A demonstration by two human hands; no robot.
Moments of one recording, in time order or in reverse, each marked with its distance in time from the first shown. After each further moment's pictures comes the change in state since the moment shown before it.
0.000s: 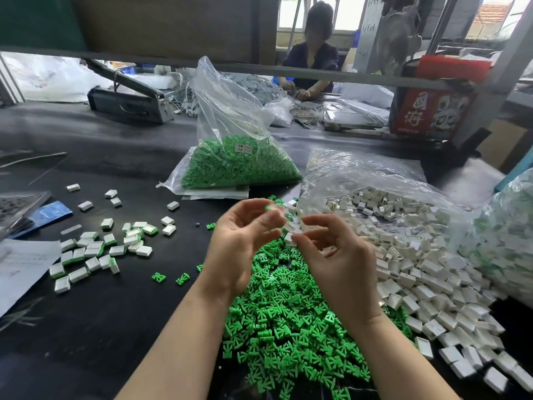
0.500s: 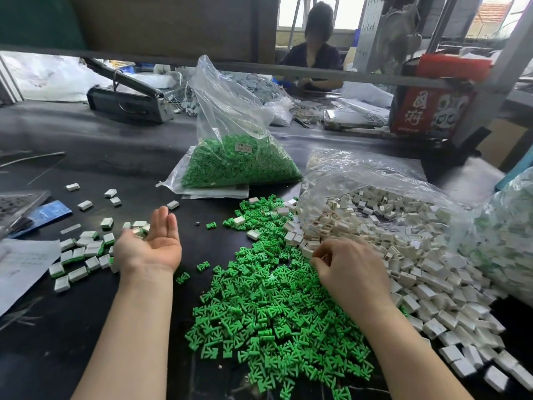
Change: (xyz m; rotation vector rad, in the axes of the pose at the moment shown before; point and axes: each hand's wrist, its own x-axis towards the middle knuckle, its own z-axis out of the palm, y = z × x) left_hand 0.023 0.035 -0.098 -0.755 0.776 0.041; right_hand 0.006 0.015 -0.013 -0.717 -0.423 0.194
